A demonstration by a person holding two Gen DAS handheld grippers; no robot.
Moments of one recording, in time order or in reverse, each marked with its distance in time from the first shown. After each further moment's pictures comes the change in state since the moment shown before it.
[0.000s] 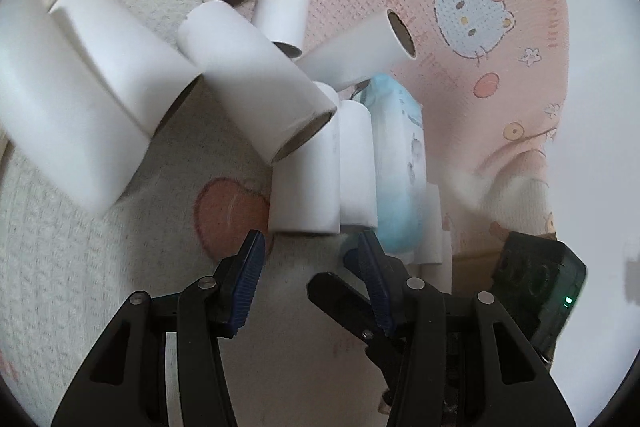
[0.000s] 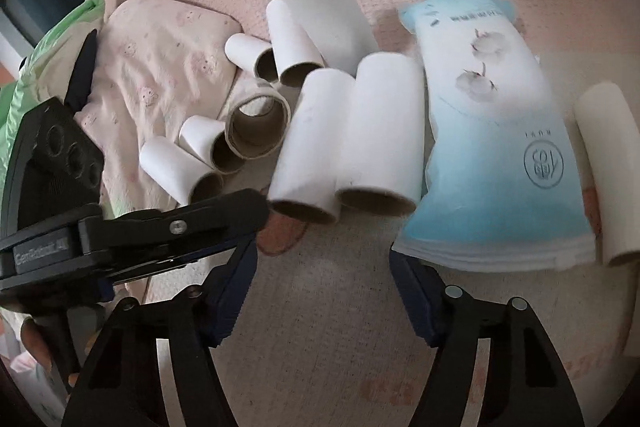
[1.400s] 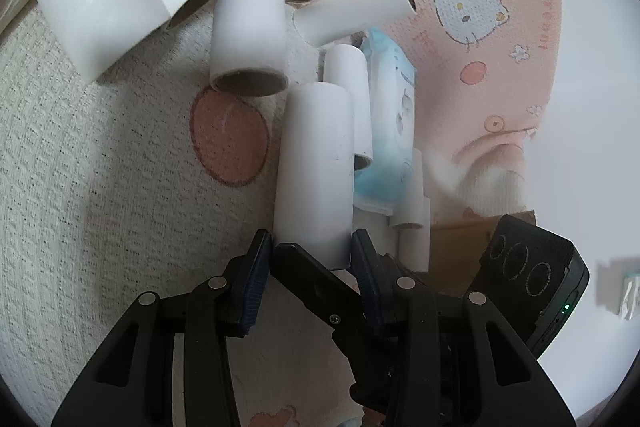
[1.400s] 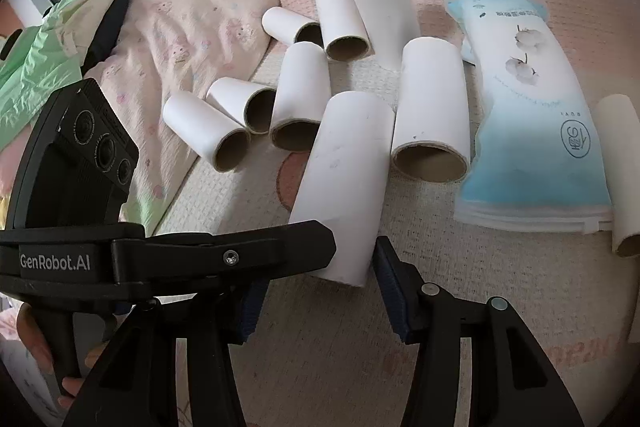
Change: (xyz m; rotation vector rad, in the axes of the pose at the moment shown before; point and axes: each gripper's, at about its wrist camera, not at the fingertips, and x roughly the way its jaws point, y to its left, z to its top) left arm -0.006 0.016 -0.047 -0.082 0.069 -0.116; right arm 0.004 0.028 -0.028 -0.131 0.020 0.013
